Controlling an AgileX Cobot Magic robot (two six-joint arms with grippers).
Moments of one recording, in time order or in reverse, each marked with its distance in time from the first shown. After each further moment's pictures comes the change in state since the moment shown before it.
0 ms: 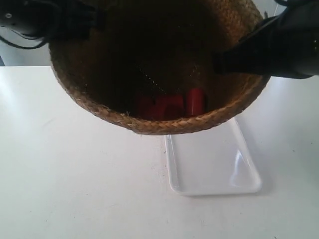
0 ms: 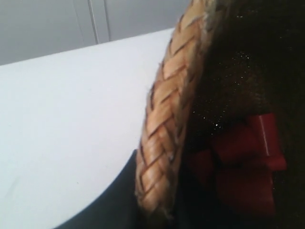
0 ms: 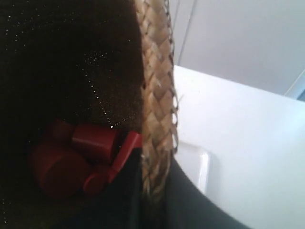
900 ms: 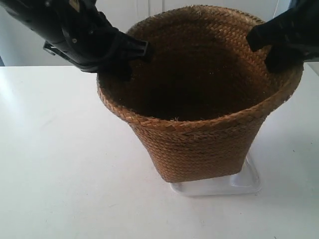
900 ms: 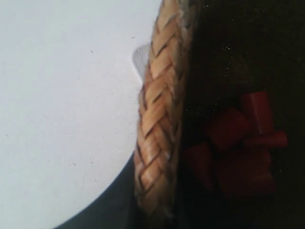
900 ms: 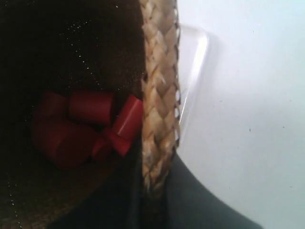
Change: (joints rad) left arm -0.021 0.228 -0.149 -0.278 0.161 0.147; right arm -0.532 0.292 -0.401 0.799 0.442 -0.838
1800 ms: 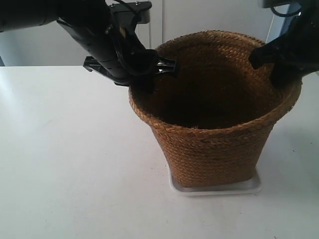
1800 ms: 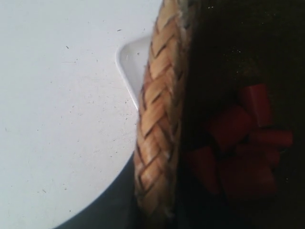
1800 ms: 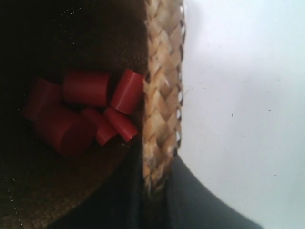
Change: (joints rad) left arm -0.008 0.223 -0.113 -0.026 -0.048 -0.017; right arm -0.097 0.150 -0.006 -0.006 0.000 -0.077
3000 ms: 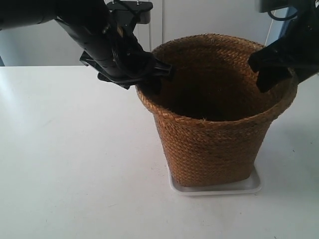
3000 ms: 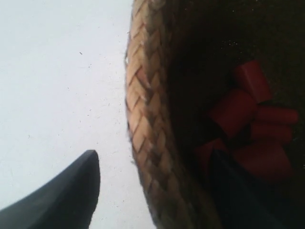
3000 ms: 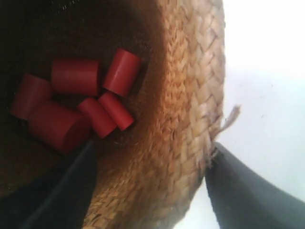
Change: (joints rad) left arm 0.000 -0.007 -0.004 0.043 0.022 0.054; right arm 0.000 0.014 0.000 -0.013 -0.017 -0.020
